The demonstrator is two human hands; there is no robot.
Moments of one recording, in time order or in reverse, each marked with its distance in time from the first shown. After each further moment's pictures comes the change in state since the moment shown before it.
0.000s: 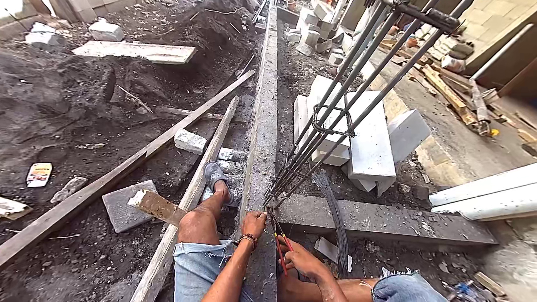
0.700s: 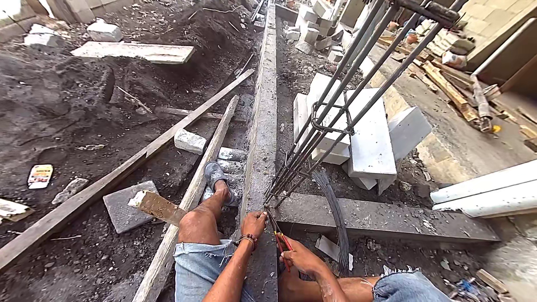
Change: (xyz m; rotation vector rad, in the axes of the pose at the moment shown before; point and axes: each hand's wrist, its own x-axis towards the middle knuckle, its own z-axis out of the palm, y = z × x) left_hand -0.001 -0.003 0.001 -0.001 -0.001 0.004; right_hand 0.002 -0.005 -0.001 -0.093 -0.012 -0.044
